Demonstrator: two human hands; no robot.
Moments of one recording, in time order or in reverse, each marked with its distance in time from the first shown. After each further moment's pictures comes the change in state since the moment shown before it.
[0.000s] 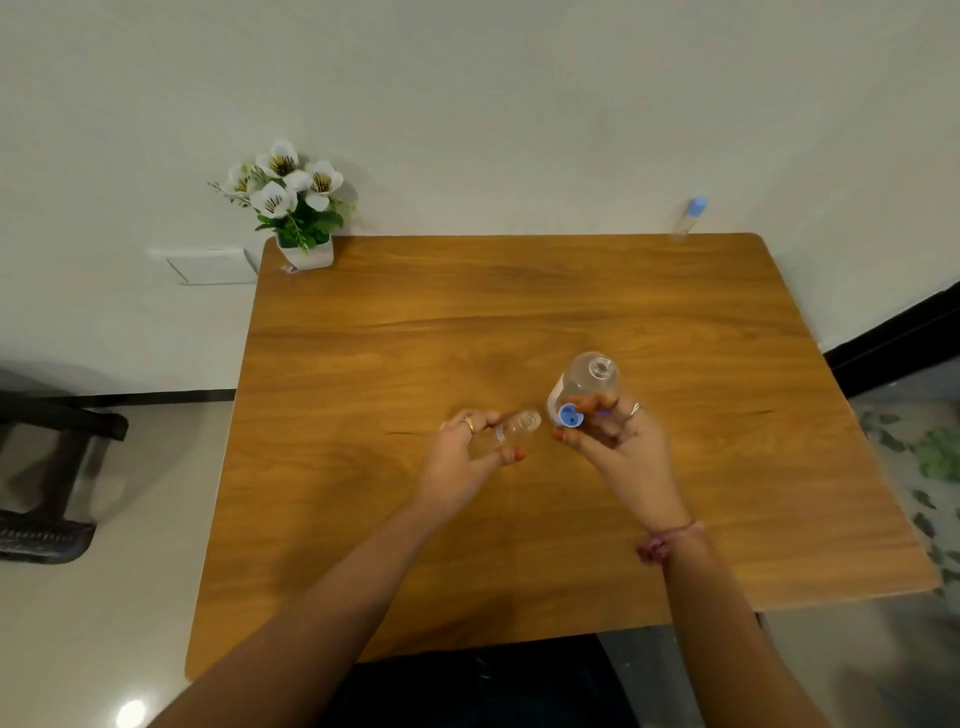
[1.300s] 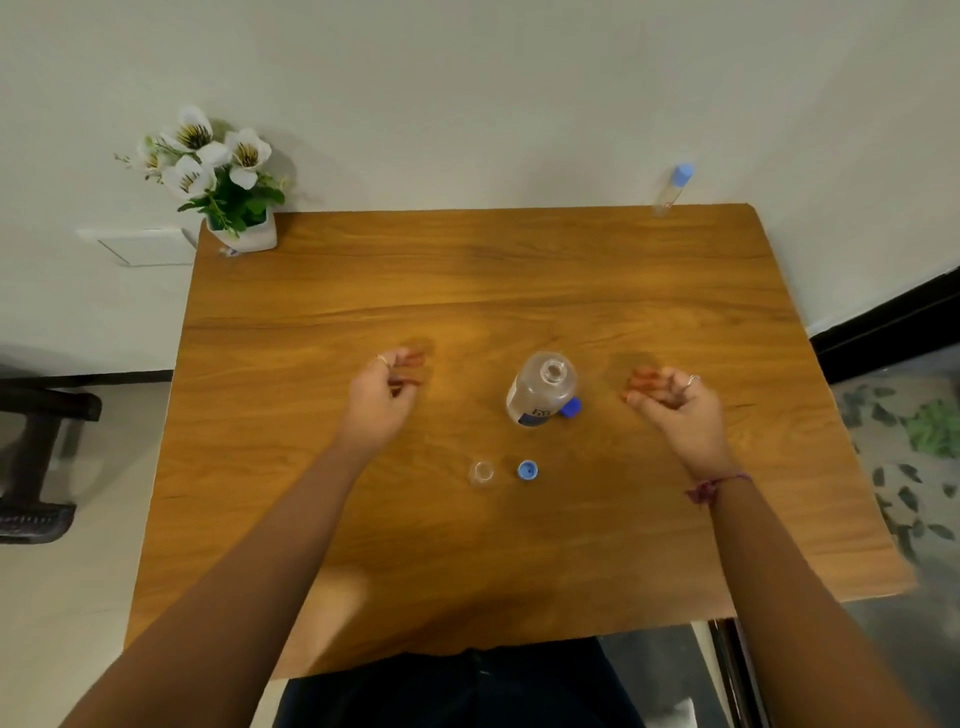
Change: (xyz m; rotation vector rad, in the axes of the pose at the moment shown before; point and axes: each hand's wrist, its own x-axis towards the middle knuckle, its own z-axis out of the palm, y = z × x) left_hand 0.079 -0.012 -0.019 0.185 0.170 -0.099; right_hand 0.066 0.050 -0.136 -0.194 0.160 0.177
